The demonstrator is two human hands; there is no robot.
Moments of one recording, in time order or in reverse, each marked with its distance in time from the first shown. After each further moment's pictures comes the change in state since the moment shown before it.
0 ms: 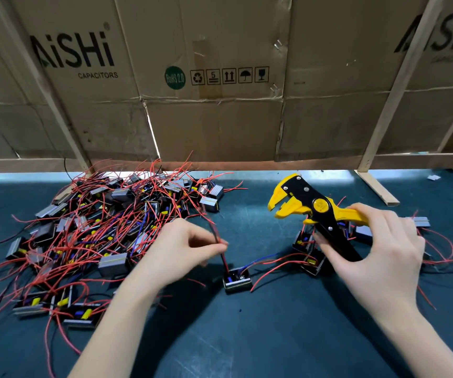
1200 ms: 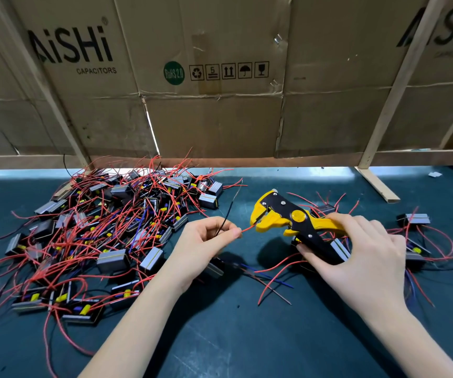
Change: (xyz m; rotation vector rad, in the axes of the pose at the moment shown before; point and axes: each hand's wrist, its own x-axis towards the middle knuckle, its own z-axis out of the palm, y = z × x) left_hand 0.015 -0.003 0.044 -0.570 0.144 -0.017; right_hand -0.008 -0.009 0.003 -0.081 -0.124 -0.048
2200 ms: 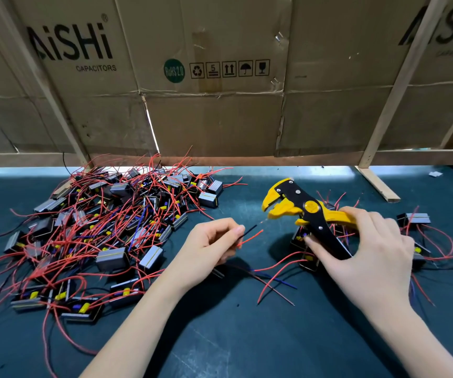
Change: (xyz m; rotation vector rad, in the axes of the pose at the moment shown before) left_hand -0.003 0.002 0.006 -0.021 -0.198 0.089; right_hand 0.002 0.004 0.000 -0.023 0.011 0.079
